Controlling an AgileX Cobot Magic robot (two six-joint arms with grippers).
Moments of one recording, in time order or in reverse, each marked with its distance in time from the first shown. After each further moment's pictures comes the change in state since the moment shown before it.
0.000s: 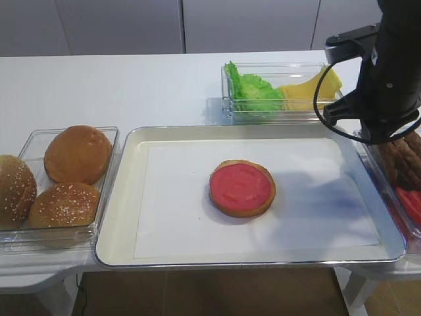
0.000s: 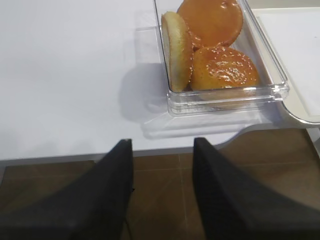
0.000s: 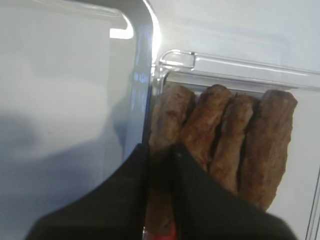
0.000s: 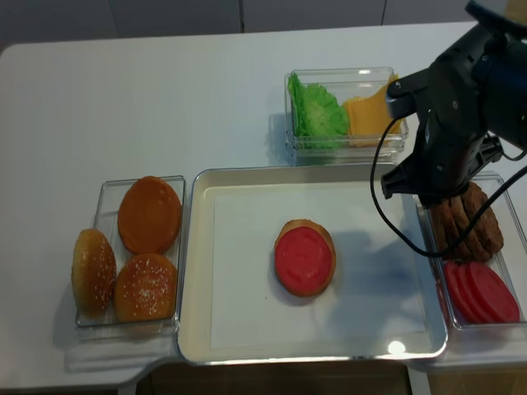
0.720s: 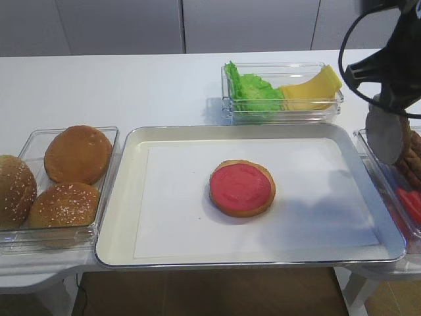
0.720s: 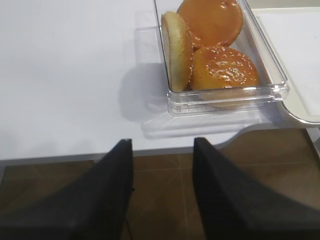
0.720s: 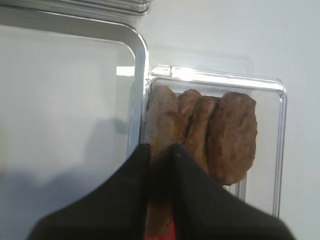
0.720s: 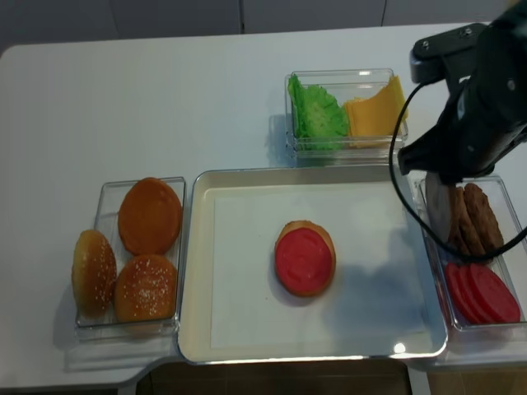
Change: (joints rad) left arm 0.000 0.000 0.000 0.000 0.000 0.000; right arm 0.000 -0.186 0.000 0.020 0.029 -0.005
